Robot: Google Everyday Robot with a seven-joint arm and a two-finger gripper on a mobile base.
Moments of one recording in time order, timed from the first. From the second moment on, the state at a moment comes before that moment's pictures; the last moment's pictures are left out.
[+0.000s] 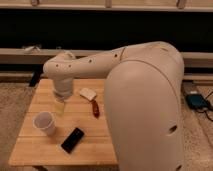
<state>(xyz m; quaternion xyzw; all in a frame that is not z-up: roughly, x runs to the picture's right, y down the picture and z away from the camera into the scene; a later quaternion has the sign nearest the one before) -0.214 0.078 0.730 -0.34 -0.03 0.17 0.92</state>
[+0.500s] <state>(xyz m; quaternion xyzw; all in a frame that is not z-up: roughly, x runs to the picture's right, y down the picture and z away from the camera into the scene) -0.262 0.084 0.740 -0.36 -0.04 0.13 0.92</state>
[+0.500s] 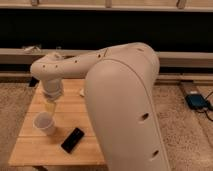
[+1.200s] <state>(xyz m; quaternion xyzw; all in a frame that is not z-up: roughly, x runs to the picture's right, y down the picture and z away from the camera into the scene) -0.302 0.104 0.760 -0.37 -0.05 0.12 0.92</state>
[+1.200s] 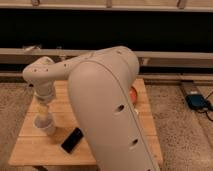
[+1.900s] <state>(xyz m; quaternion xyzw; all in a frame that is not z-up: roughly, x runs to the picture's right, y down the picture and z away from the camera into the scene) -0.320 0.129 0.774 -0.40 -0.06 0.14 0.90</state>
